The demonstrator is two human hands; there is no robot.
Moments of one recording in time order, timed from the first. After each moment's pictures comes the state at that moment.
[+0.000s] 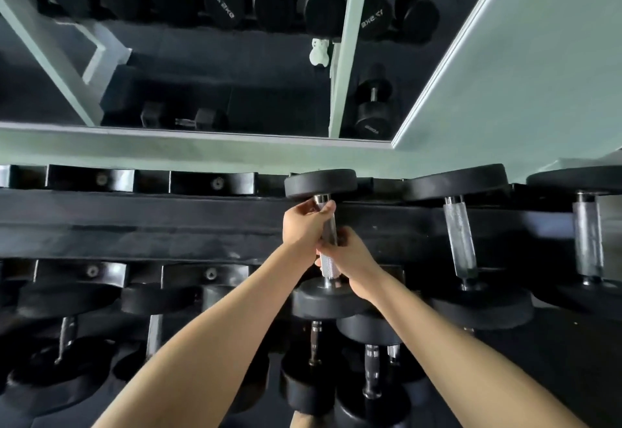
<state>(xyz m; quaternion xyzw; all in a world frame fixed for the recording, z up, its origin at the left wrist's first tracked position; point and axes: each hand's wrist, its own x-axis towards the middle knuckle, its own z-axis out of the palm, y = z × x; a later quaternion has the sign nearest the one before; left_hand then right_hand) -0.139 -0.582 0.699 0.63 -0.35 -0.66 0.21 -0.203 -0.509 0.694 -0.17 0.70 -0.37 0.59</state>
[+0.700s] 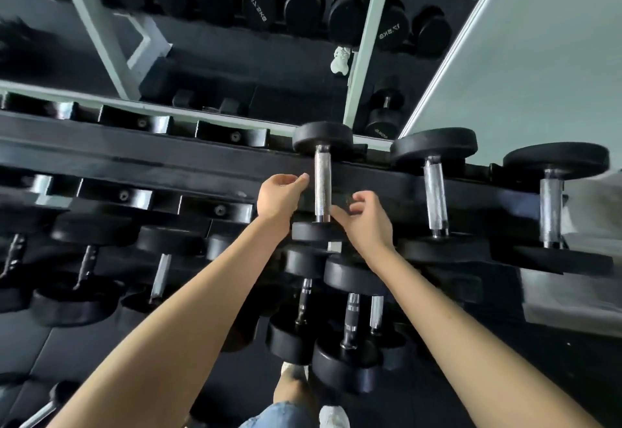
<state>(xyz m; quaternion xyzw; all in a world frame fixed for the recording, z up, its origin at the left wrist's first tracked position) -0.083 -0.507 0.734 0.67 -0.40 -0.57 0.27 -0.204 -0.422 0.737 -0.36 0.81 -0.28 0.36</state>
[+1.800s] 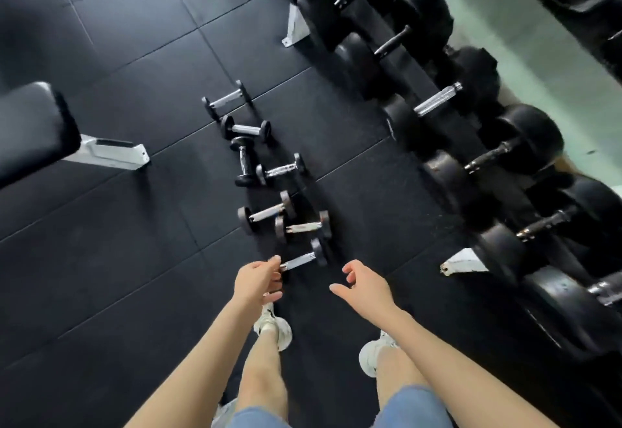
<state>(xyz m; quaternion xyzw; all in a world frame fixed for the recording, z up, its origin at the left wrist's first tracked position) 0.394 0.038 0.567 0.77 0.14 -0.52 0.33 0.219 -0.054 0.554 -0.66 0.53 0.23 0.48</state>
